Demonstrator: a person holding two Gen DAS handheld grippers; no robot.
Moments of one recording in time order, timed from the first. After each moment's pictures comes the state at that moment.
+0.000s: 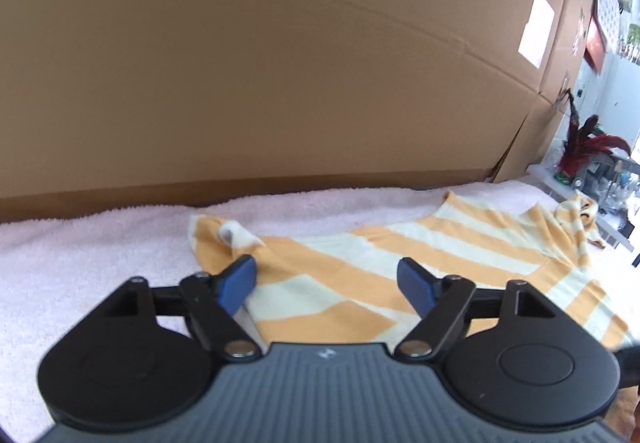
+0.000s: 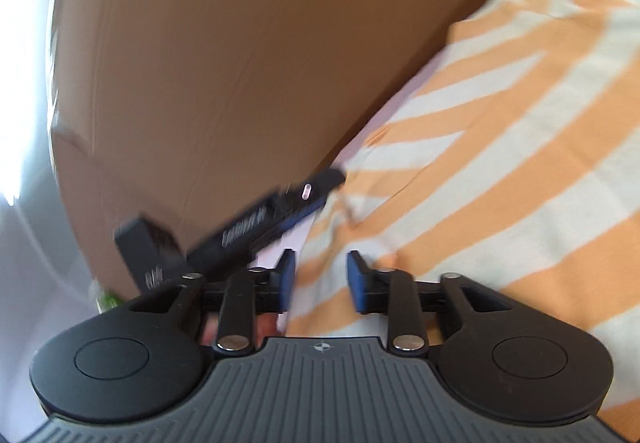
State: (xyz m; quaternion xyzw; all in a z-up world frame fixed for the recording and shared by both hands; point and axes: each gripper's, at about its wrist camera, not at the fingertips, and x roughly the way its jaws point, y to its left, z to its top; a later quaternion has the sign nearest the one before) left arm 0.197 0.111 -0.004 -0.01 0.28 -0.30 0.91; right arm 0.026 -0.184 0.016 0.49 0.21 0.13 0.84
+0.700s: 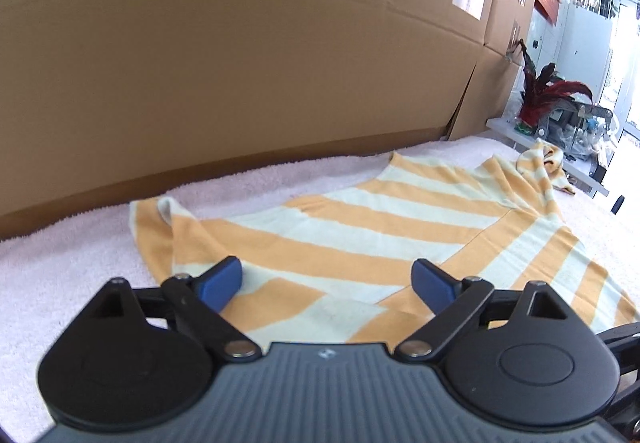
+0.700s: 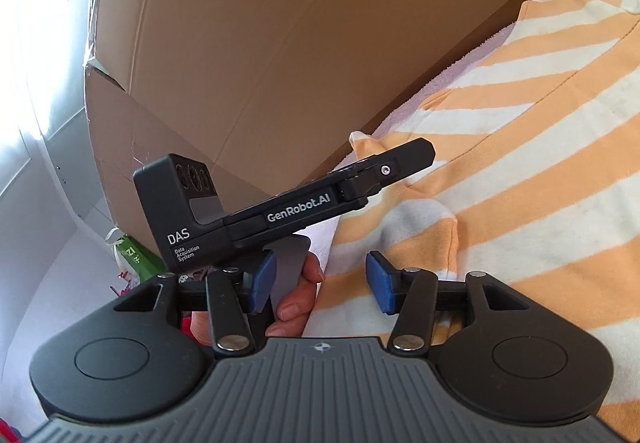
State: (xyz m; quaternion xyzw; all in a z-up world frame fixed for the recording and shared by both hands) left arm 0.176 0.084 -0.006 0.05 0.28 -0.36 0.89; right arm 0.042 -0.169 0.026 0.41 0.24 0.24 0.85
